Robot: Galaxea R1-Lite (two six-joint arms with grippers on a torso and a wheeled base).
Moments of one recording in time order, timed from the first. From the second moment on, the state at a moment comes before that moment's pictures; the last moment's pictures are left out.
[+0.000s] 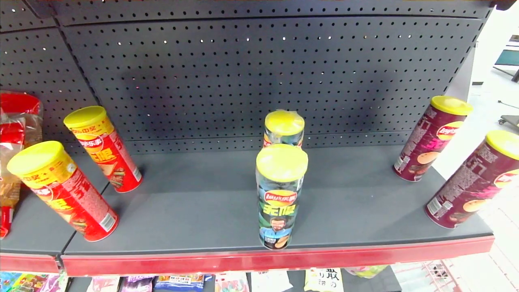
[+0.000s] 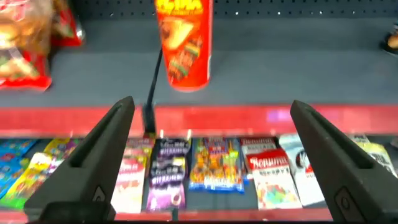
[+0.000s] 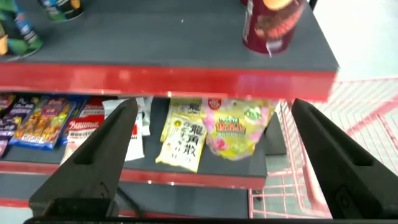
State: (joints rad) left arm 0.00 0.00 0.00 0.00 0.02 0.00; right arm 0.08 0.10 0.00 0.00 0.03 0.00
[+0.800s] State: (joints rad) left arm 0.00 0.00 0.00 0.00 0.02 0.00; right arm 0.08 0.10 0.00 0.00 0.03 0.00
